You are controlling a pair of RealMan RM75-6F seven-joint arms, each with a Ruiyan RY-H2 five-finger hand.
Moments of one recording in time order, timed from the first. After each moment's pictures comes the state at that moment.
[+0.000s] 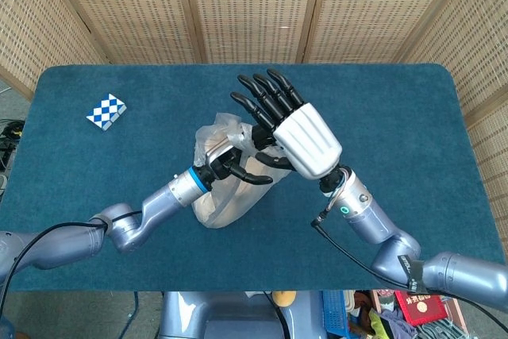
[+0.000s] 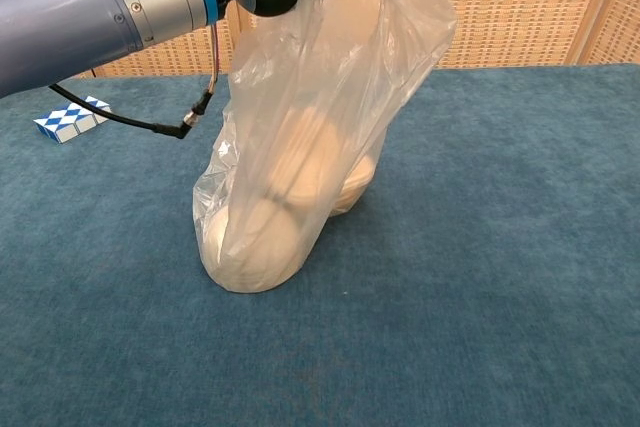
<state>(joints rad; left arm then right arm) -1.12 -1.54 -0.20 -1.31 1.53 1.04 -1.65 0.89 -1.27 0.38 -1.71 -1.50 1.26 -0.12</state>
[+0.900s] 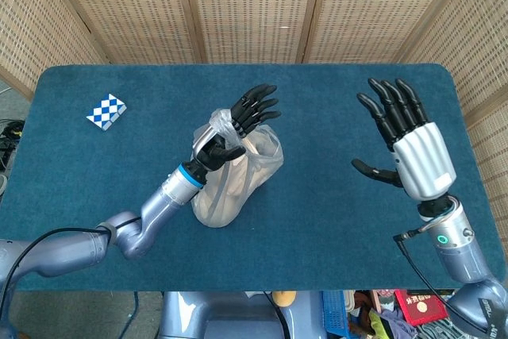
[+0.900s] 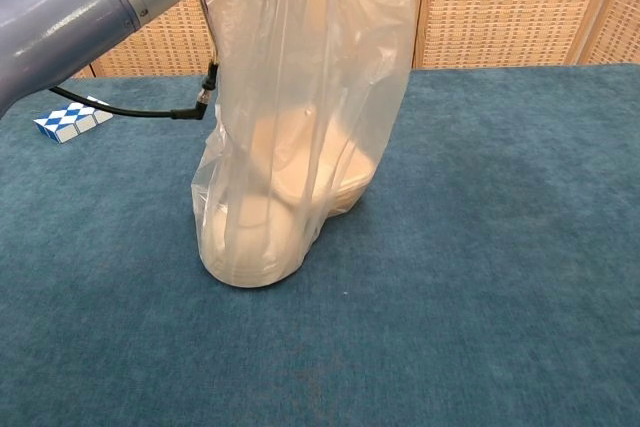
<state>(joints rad) -1.05 -1.61 -0.31 -1.33 1.46 1.17 -1.58 0.53 -1.01 0.25 -1.77 -1.57 1.52 0.02</state>
